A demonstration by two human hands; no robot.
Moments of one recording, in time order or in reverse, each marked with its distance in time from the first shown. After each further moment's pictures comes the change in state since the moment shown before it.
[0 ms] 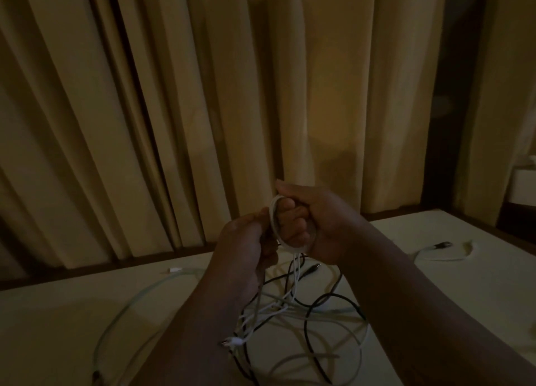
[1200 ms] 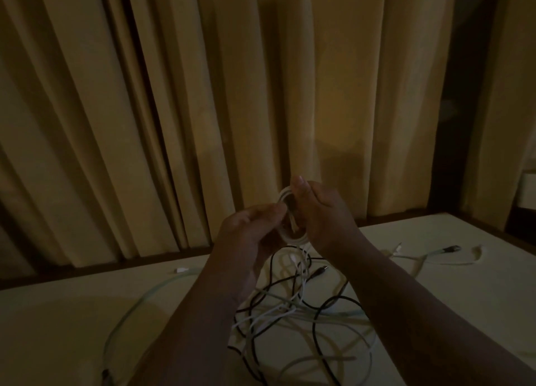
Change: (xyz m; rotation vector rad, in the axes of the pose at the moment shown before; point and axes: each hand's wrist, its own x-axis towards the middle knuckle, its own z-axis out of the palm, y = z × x) left_hand -0.009 0.016 -0.011 -0.058 -0.216 0.132; right_hand 0.013 0.021 -0.001 -0.826 0.397 -0.674
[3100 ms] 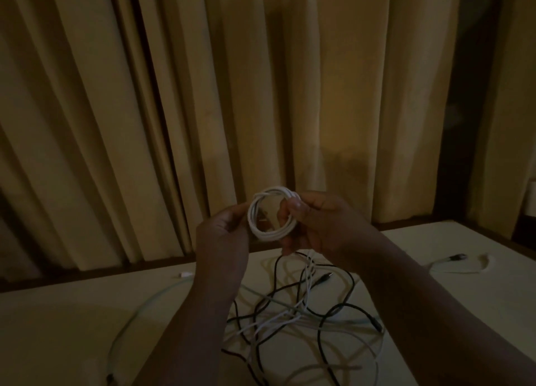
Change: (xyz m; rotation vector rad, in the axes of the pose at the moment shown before) left_hand 0.015 -0.006 -0.029 0.403 0.423 0.280; right_hand 0.002 -0.008 -0.013 0.399 -0.384 0.210
